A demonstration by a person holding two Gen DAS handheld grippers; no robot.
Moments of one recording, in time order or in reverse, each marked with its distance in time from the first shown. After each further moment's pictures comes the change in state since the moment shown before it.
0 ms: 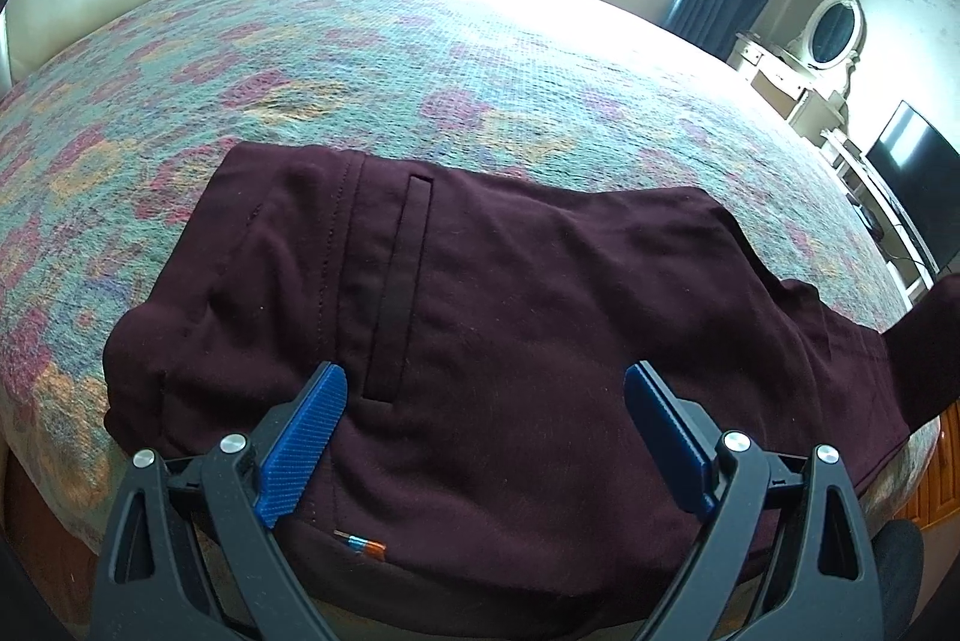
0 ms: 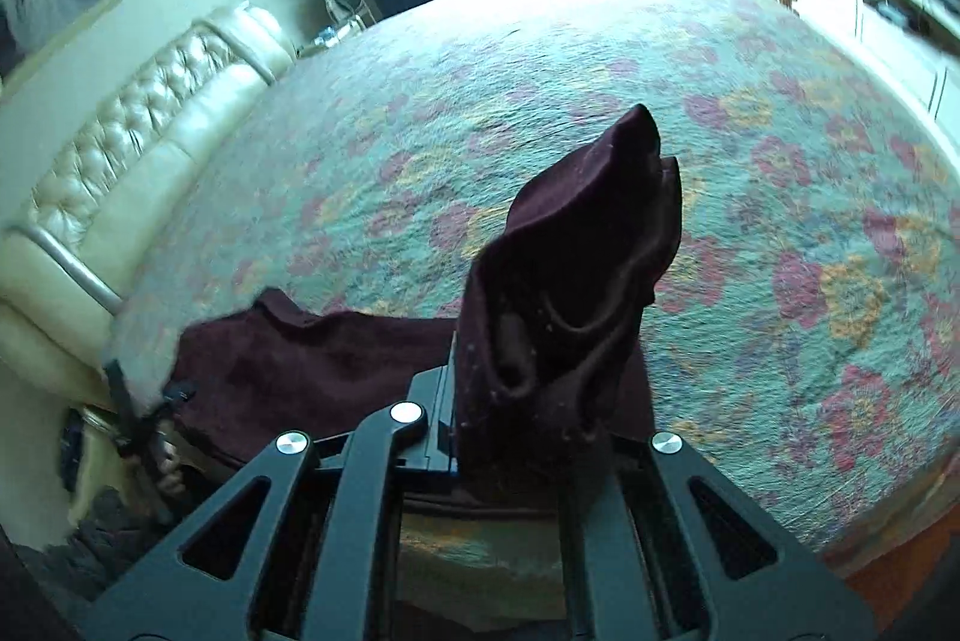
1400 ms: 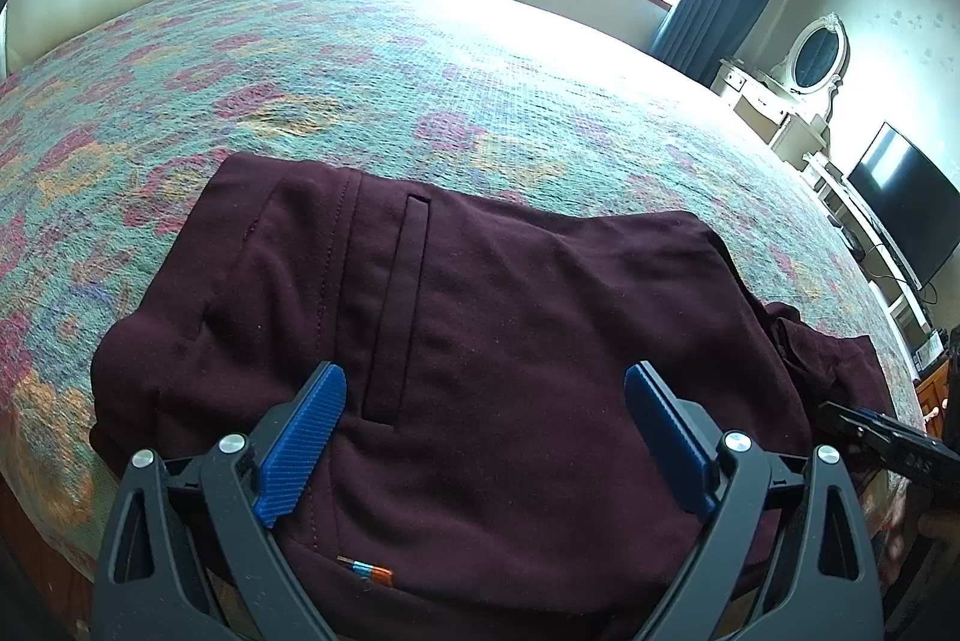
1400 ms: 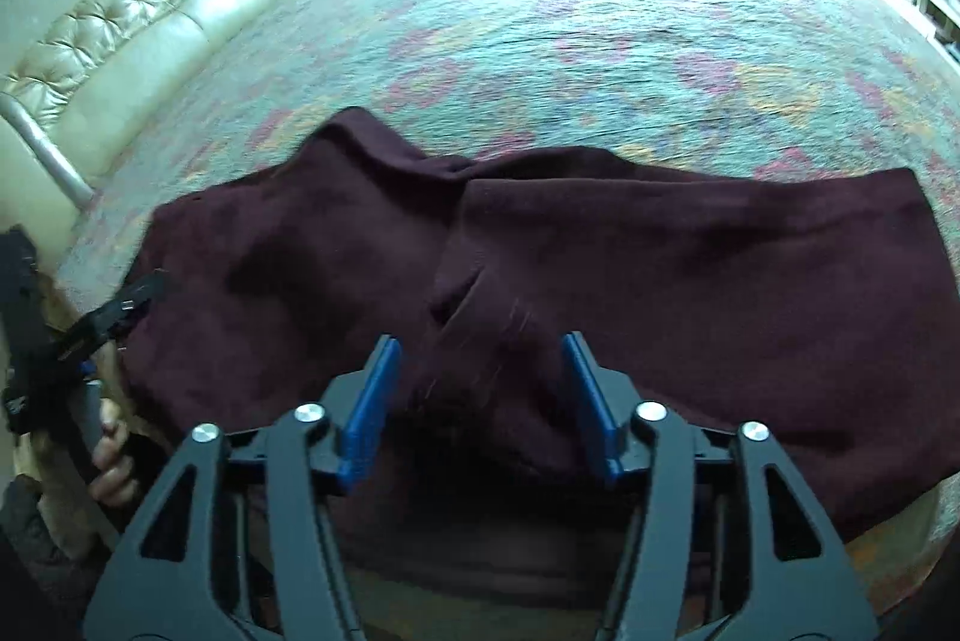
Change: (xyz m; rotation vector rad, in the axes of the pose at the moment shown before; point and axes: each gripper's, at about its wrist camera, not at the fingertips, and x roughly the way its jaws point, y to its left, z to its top) left arm 0.003 0.009 0.001 -0.019 -0.057 -0.051; right arm 0.160 0.166 -0.092 -0.122 0.123 0.025
